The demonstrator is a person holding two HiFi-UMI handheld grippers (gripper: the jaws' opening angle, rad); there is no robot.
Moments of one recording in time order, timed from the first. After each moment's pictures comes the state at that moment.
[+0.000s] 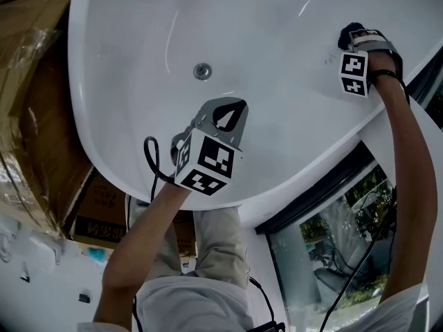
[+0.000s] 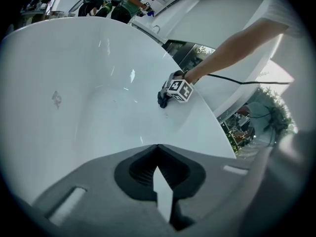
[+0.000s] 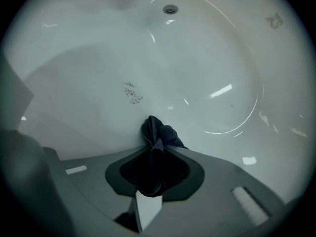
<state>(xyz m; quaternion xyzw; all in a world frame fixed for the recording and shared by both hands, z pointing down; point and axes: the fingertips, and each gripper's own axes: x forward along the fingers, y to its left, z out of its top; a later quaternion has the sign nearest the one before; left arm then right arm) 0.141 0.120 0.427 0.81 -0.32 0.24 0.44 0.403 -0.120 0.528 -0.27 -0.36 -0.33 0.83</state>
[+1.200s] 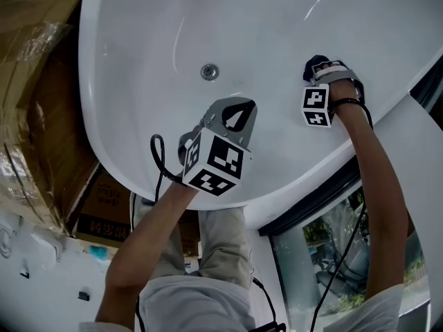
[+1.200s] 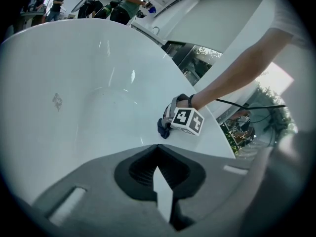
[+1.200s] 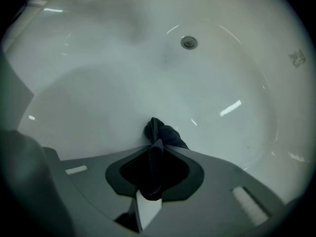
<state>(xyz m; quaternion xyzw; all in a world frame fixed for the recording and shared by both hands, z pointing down) 0.138 0.118 0.423 0.81 -0.32 0.23 0.44 0.359 0.045 0.577 -0.34 -0.44 -0.26 0.79</state>
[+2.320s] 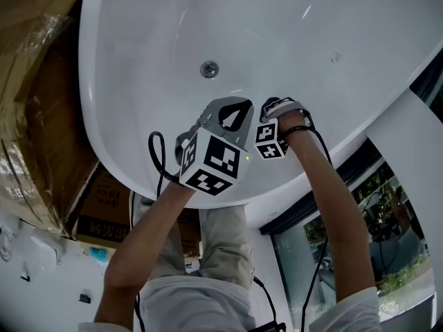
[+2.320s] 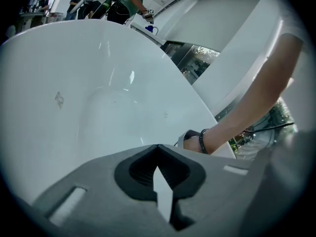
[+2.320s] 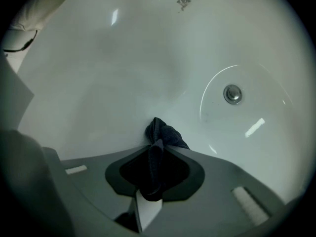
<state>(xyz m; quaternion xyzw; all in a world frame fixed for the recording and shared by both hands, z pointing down) 0.132 0.132 0.423 0.81 -0.32 0.23 0.43 0.303 0.261 0.596 -0.45 -0.49 -0.14 0.73</state>
